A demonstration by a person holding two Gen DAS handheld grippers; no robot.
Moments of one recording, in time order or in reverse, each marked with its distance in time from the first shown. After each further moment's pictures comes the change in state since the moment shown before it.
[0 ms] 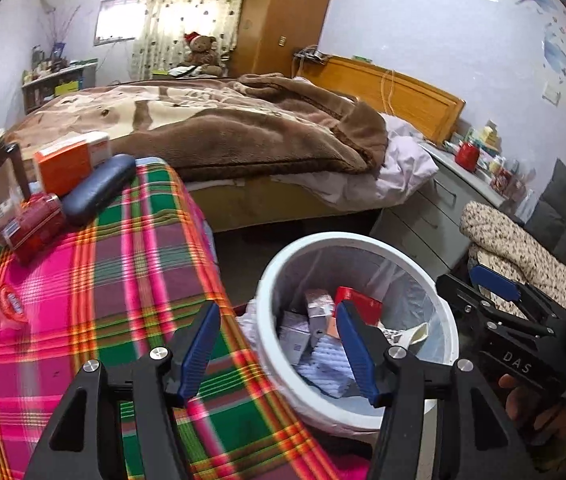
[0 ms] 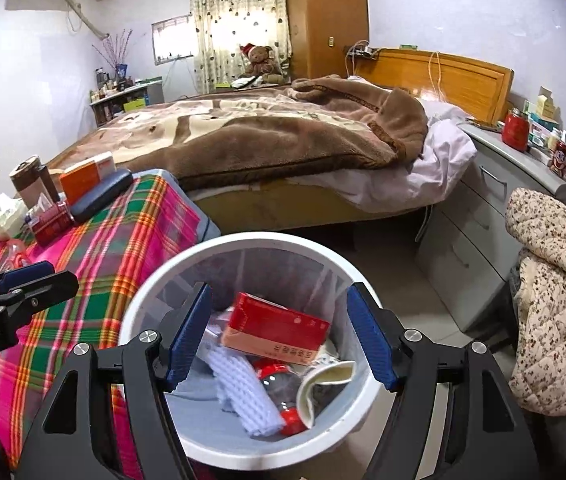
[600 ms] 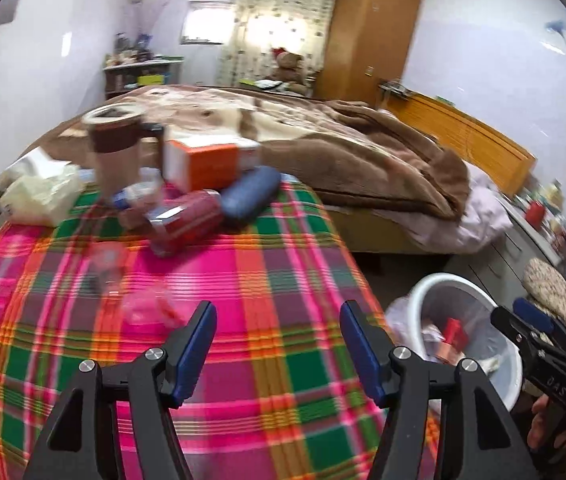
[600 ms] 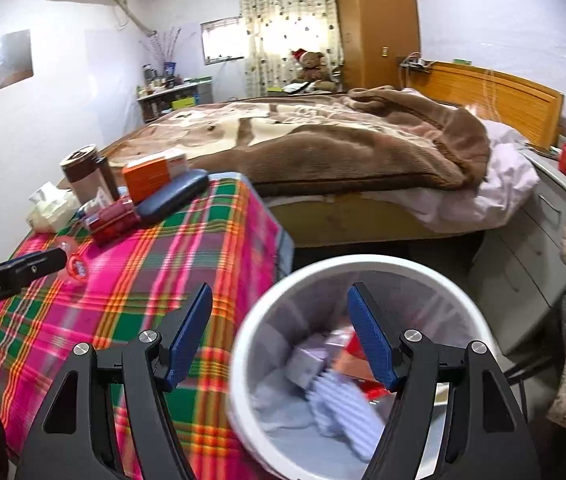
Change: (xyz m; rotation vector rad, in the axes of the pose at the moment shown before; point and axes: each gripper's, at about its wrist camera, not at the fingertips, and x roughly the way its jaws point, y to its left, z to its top) left arm -0.058 0.138 -0.003 -0.184 -0.085 0.217; right arm 0.015 0.081 0.010 -0.069 -0.018 0.148
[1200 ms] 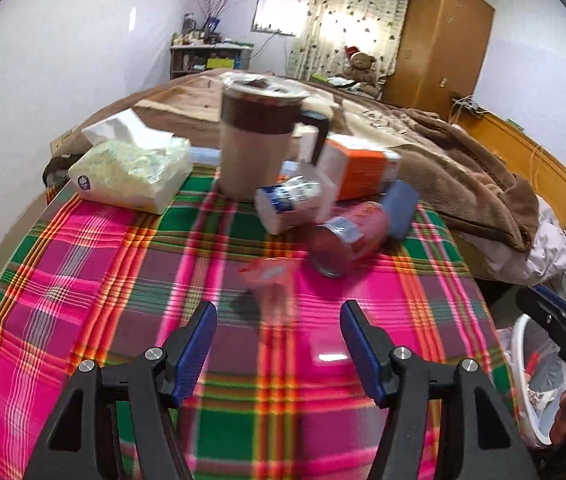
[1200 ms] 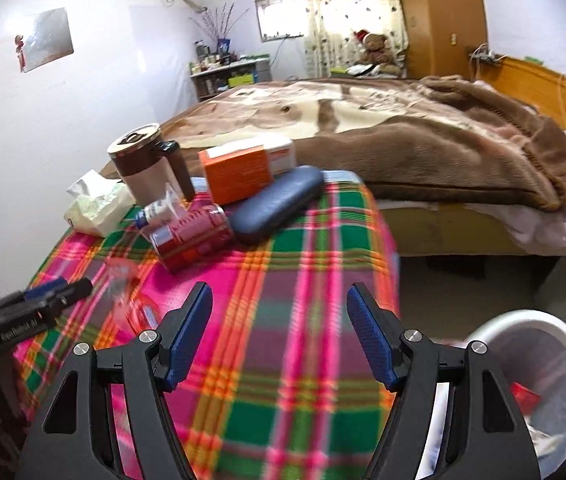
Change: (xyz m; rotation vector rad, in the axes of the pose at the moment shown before) left arm 0.030 0.139 0.017 -0.122 0.037 0.167; right arm 0.076 0.104 0.044 -0.048 0.088 0.185
